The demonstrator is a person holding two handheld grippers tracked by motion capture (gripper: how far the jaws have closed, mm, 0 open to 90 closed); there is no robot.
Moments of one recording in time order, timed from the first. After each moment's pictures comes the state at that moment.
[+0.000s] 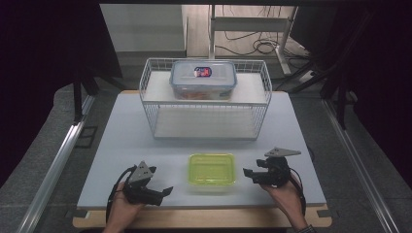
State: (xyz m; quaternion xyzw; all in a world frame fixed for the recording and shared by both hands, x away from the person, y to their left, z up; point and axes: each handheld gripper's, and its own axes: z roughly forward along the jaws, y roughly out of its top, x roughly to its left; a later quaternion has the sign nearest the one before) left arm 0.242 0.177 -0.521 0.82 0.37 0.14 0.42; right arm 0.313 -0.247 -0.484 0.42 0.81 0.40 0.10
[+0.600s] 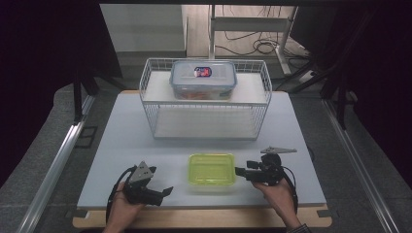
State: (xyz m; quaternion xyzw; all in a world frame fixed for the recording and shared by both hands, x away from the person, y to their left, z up) left arm 0.241 0.175 -0.520 0.82 0.36 0.14 0.42; right arm 0.318 -0.230 -0.488 0.45 0.77 0.44 0.01
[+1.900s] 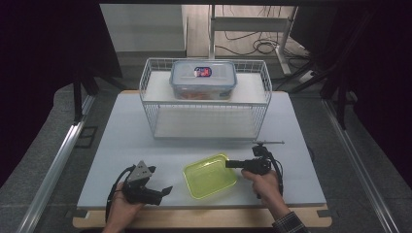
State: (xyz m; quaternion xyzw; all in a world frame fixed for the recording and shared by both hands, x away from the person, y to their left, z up) left arm 0.242 0.179 -0.520 0.81 0.37 0.14 0.43; right arm 0.353 -0.212 -0.504 0.51 0.71 0.46 -0.17
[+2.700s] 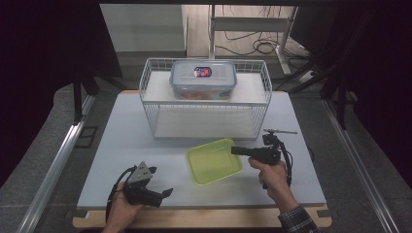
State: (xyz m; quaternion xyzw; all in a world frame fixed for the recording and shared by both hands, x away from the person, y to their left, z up) left arm 0.242 0.178 -0.522 0.82 0.35 0.13 0.43; right arm 0.359 -0.222 -0.455 0.48 0.69 0.52 -0.15
